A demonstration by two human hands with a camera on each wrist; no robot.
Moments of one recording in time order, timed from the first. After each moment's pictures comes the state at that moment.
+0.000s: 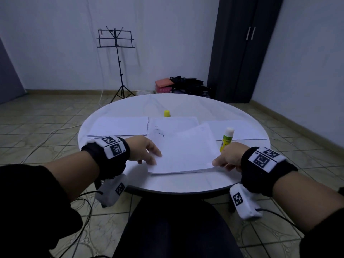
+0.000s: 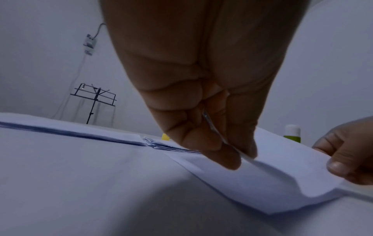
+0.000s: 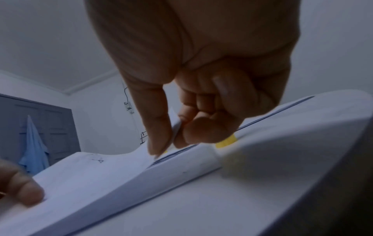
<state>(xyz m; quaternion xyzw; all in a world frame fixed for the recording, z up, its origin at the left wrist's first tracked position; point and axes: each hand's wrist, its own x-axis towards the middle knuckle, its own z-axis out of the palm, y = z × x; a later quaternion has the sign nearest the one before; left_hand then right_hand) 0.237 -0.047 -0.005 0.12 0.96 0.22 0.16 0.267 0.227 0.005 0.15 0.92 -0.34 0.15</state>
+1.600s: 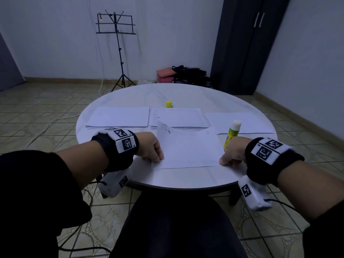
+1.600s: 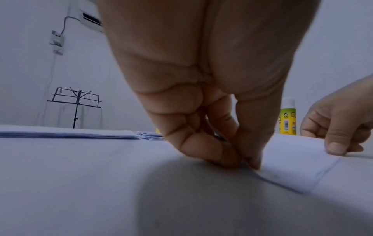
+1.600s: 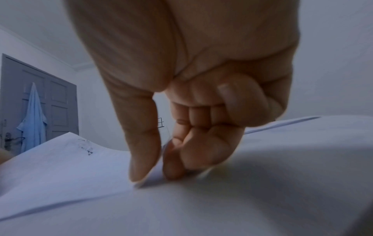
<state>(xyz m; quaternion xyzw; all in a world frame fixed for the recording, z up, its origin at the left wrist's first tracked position) 0.221 -0.030 -0.018 0.13 0.95 0.17 0.21 0.241 0.229 -0.008 0.13 0.96 -0.16 0.18</state>
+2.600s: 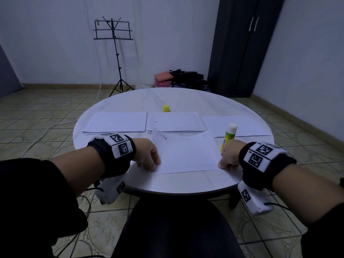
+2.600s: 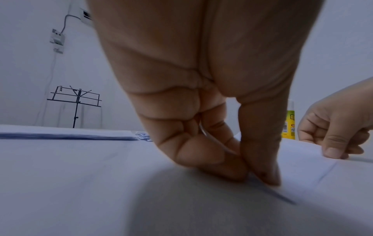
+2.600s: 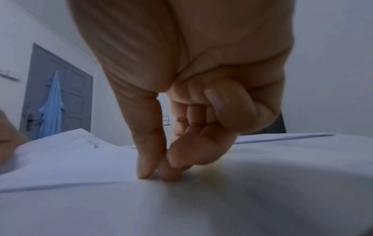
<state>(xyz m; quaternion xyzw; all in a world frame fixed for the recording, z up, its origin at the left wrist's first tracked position) 0.218 -0.031 -0.021 0.11 0.95 0.15 0.23 0.237 0.224 -0.007 0.08 0.98 -0.02 0.18</state>
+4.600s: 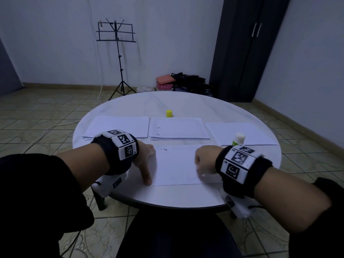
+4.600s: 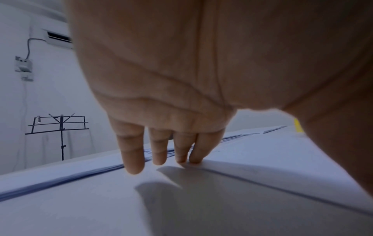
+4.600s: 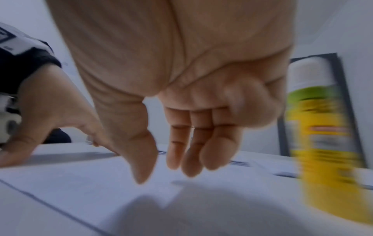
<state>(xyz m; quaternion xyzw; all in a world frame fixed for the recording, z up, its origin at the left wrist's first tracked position) 0.194 -0.040 -0.010 0.11 0.95 -0.12 0.26 0.226 0.156 -0.001 -0.10 0.98 0.06 0.17</state>
